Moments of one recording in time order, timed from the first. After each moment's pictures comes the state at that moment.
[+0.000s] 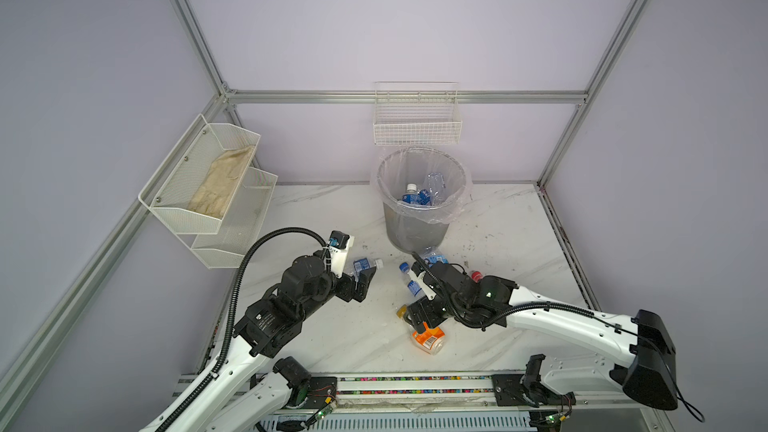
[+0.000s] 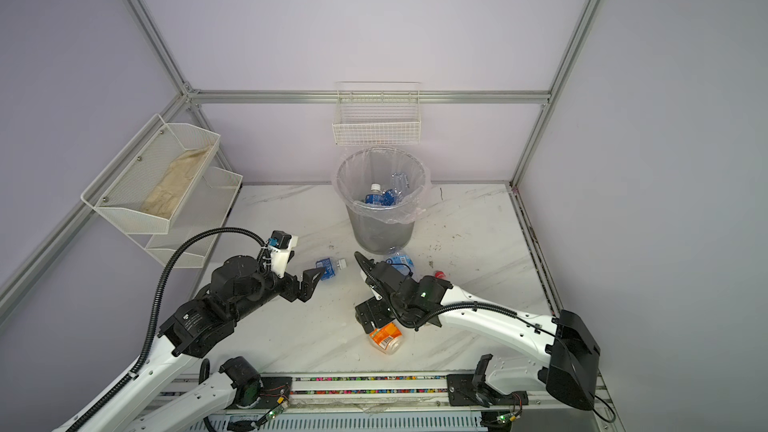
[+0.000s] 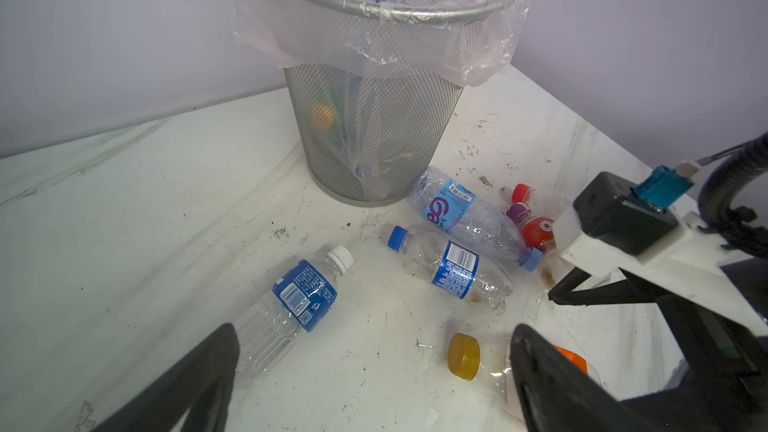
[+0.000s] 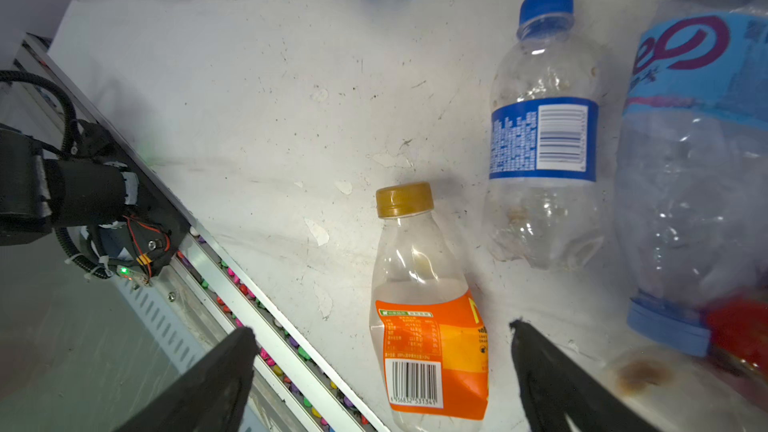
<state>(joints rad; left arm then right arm) -0.62 0.71 0.83 -0.55 -0.08 -0.13 1.08 1.31 0.98 -0.66 -0.02 0.51</state>
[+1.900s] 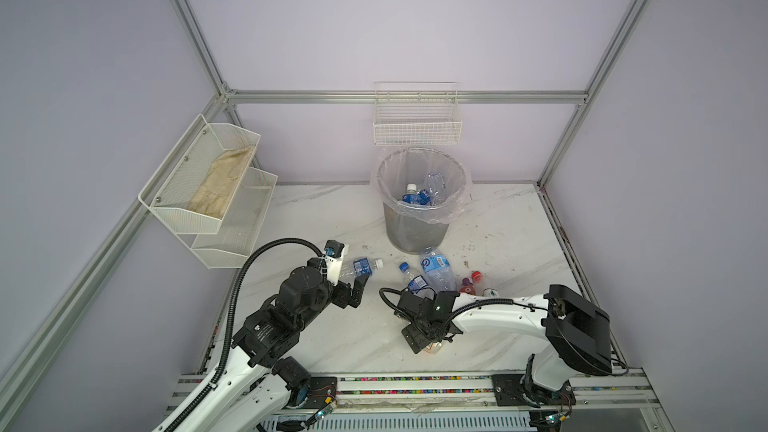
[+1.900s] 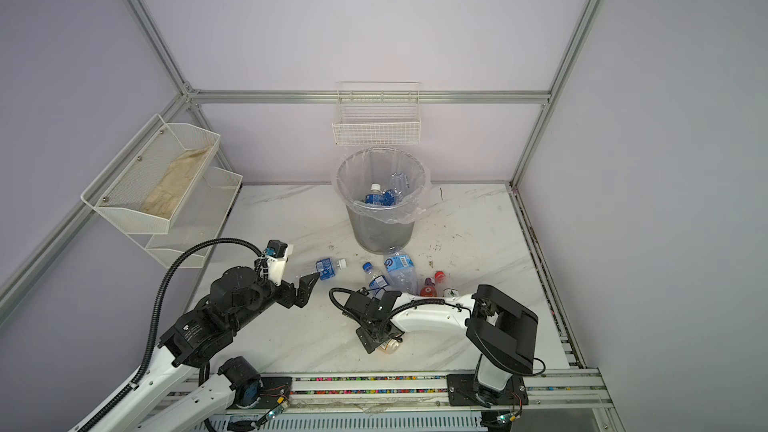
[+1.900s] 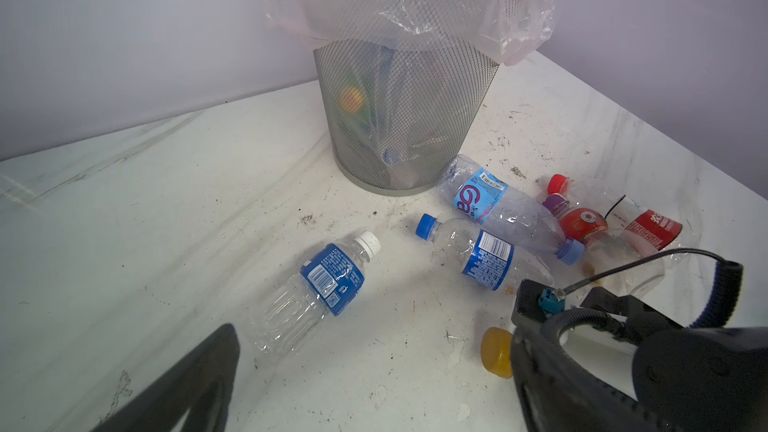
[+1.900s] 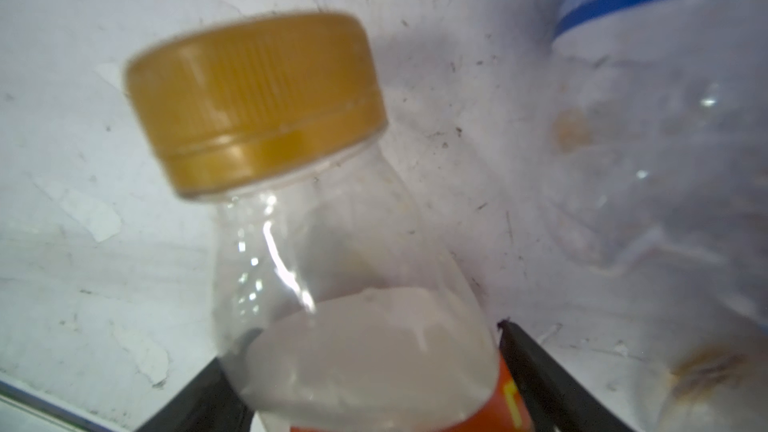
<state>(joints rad) -0.62 0.63 0.74 -0.52 -0.15 -0.11 1.19 1.64 0.98 -0.70 0.15 0.57</state>
